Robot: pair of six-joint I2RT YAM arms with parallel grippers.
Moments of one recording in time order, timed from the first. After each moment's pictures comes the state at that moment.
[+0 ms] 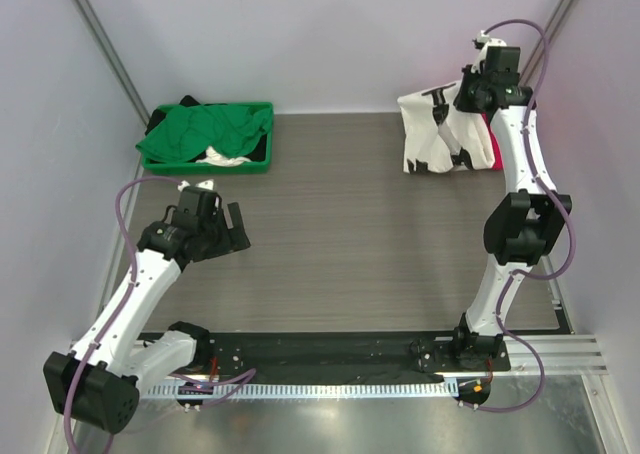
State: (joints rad) left arm -0.30 0.99 0.90 -0.86 -0.05 -0.51; right arm -0.07 1.97 2.03 -0.64 -0.05 0.05
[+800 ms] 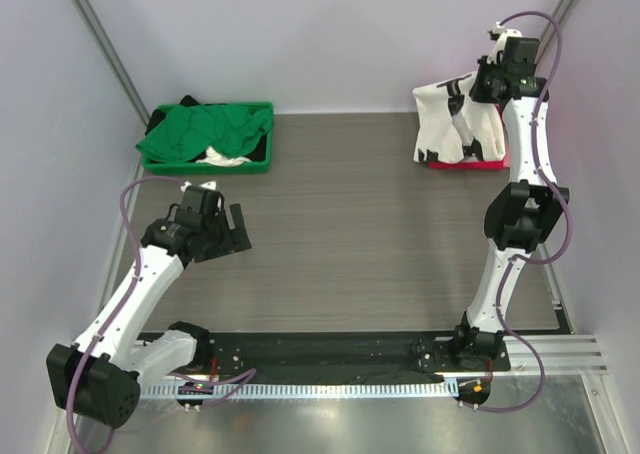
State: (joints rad) left arm -0.30 1.02 0.89 -0.86 -0.04 -0.51; right arm -0.14 2.12 2.28 -0.69 -0.10 -0.03
